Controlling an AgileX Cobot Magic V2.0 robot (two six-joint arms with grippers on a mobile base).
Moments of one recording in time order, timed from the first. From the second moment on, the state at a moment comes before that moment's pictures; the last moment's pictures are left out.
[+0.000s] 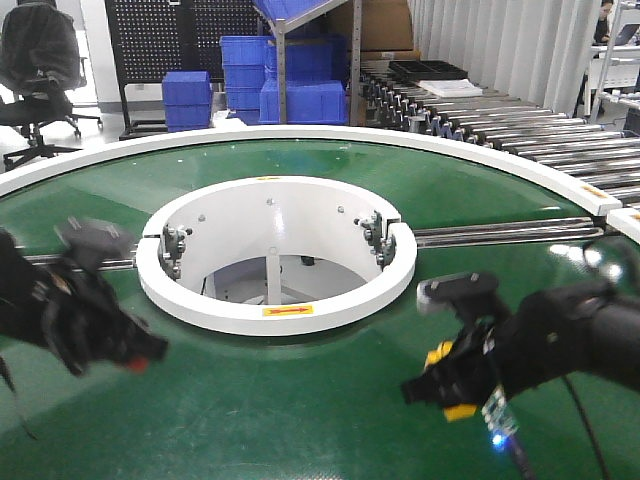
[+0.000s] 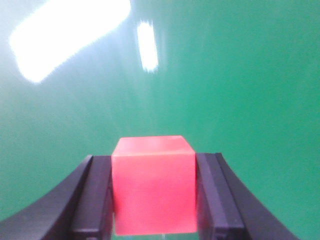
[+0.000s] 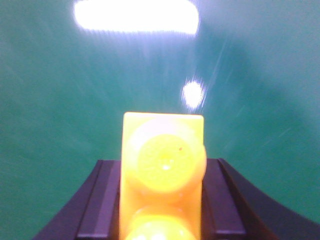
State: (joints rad) left arm -0.20 1.57 -1.35 -0.16 0.72 0.25; right arm 0.27 1.69 -1.25 0.02 0.59 -0.05
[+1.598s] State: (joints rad) left arm -0.20 0.44 -0.56 -0.26 0.26 0.24; right arm 0.27 0.70 -0.62 0.03 0.24 -0.05
